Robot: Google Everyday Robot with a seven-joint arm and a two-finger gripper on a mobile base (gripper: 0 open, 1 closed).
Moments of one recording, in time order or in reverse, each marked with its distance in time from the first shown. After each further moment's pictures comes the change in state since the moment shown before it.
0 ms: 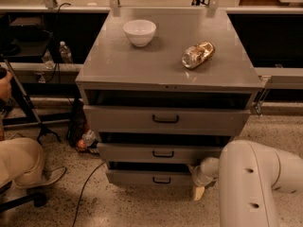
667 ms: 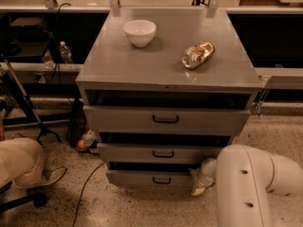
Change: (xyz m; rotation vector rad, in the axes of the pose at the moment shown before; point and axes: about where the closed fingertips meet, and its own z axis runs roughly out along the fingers) arm 0.017 0.011 0.021 -0.042 0.009 0.036
